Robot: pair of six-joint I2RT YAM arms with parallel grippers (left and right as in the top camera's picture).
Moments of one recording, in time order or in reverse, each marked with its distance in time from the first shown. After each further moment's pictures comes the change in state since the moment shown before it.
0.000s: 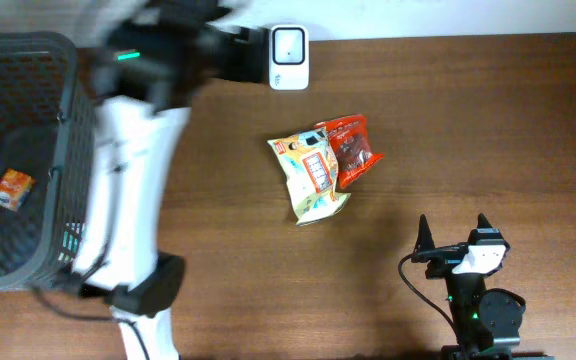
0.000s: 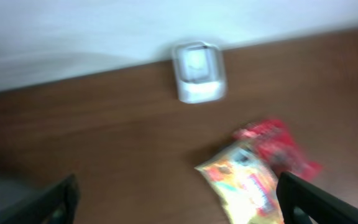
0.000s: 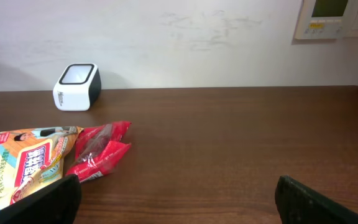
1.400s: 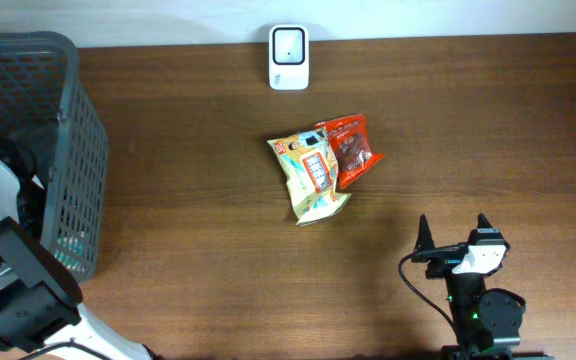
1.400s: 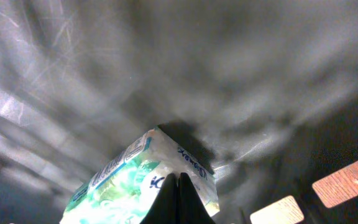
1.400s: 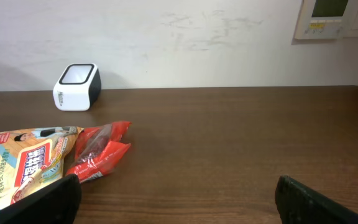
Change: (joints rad) left arm 0.889 -0.054 -1.263 0.338 0.070 -0.092; right arm 0.000 0.000 0.000 0.000 0.000 0.000
